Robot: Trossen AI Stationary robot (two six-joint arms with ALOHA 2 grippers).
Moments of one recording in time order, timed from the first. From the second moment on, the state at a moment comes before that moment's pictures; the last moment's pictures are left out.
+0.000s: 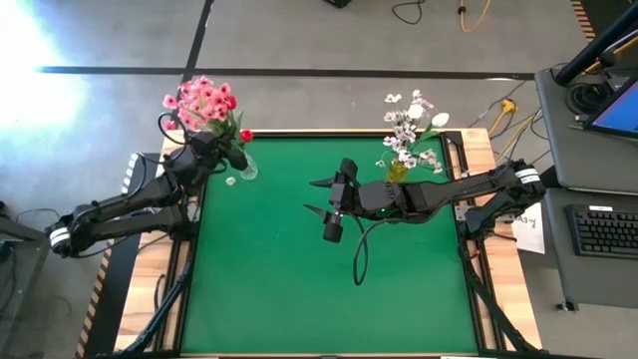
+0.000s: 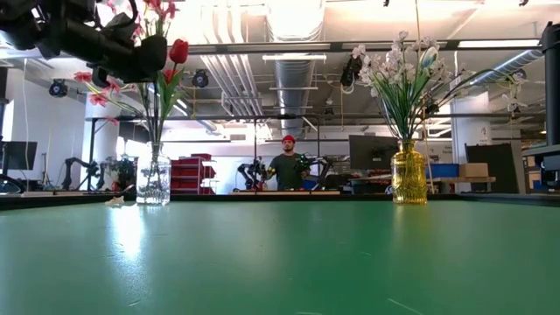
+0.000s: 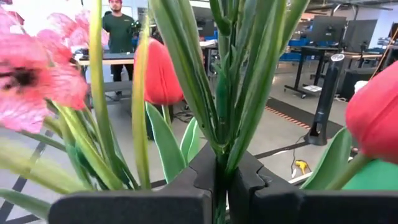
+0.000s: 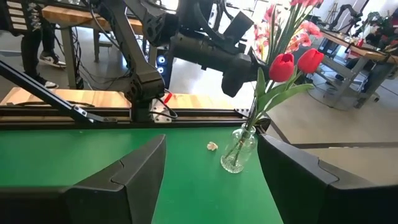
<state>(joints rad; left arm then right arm) 0.52 0.63 0.40 0.25 -0.59 -0.04 0.16 1.59 1.39 -0.04 0.45 -0.10</state>
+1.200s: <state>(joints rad) 0.52 0.70 0.33 0.25 -0.63 -0.17 0.16 1.59 1.39 -0.05 0.45 -0.11</state>
